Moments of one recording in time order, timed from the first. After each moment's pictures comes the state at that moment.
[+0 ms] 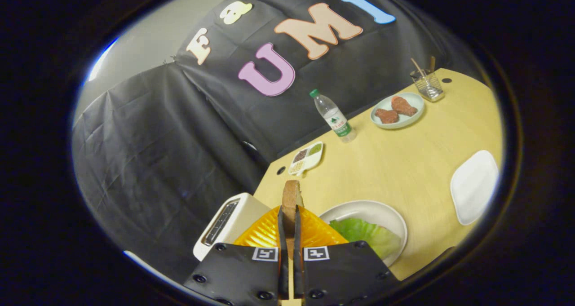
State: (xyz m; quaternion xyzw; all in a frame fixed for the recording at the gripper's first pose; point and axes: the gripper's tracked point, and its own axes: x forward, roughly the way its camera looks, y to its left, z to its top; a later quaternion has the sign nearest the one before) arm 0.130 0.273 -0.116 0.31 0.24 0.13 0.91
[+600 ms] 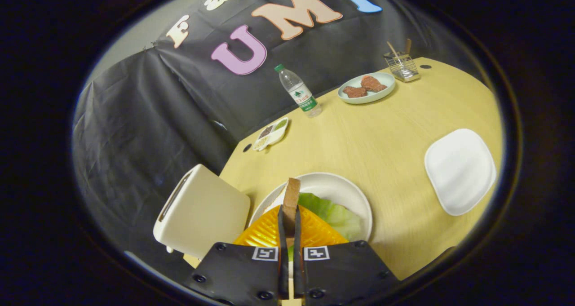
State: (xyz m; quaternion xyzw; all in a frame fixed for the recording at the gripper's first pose) arm 0.107 0.238 -0.186 0.26 0.31 0.08 0.91
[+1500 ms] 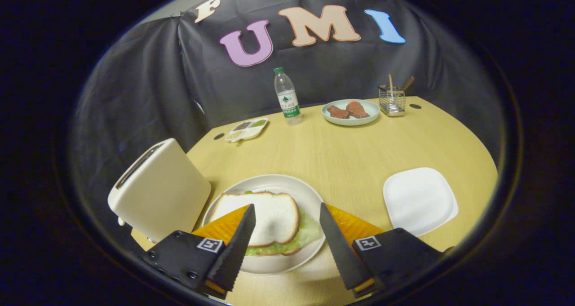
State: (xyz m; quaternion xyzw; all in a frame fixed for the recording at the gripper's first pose) arm 0.101 0.198 -0.180 0.11 0.28 0.02 0.95
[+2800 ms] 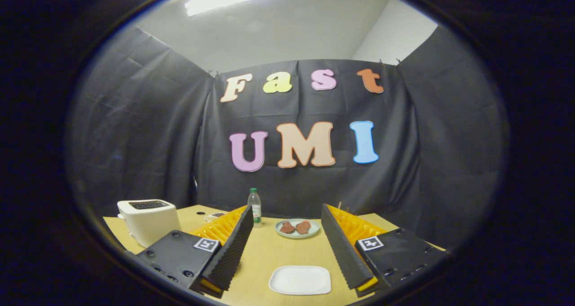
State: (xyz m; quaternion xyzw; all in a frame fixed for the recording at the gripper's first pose) arm 0.015 0.019 0.019 0.02 -0.09 -0.01 1.00
